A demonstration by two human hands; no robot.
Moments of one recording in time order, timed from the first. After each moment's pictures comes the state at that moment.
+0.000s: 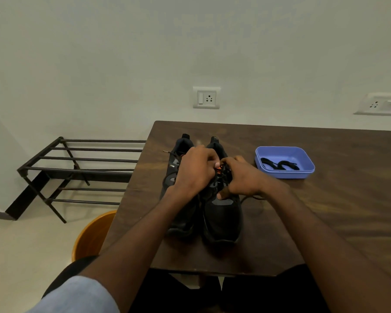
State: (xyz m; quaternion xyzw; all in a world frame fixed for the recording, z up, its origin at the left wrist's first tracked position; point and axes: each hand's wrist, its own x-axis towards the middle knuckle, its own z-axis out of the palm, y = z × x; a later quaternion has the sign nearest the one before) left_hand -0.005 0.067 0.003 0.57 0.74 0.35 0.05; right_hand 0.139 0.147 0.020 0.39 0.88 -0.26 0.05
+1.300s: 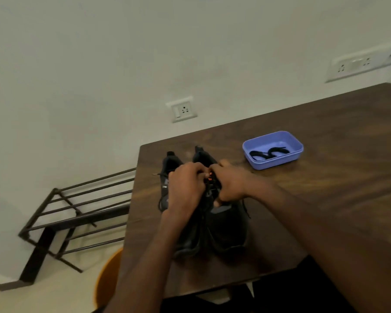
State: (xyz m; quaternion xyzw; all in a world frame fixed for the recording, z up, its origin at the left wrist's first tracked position) left_hand -0.009 0.073 -0.011 0.60 0.74 0.30 0.00; right_hand 0.132 0.141 0.011 0.41 0.89 -0.20 0.05
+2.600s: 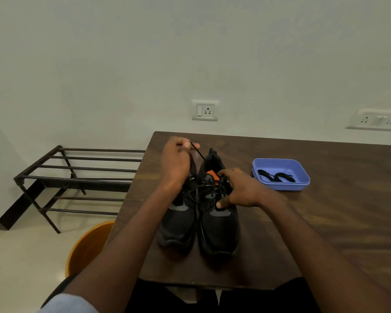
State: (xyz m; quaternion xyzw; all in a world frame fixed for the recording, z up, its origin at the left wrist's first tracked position) left_hand -0.028 0.064 0.031 0.31 0.67 0.64 0.20; right_hand 0.142 0.151 0.021 0.38 0.89 -0.25 0.04
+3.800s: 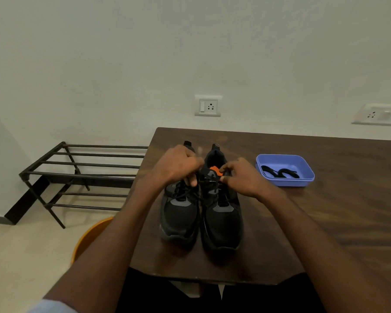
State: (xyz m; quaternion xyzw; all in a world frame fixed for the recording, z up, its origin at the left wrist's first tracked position) left_hand -0.046 0.034 0.058 0.51 0.75 0.32 0.27; right_hand 0.128 0.161 0.010 0.39 0.88 -0.27 -0.06
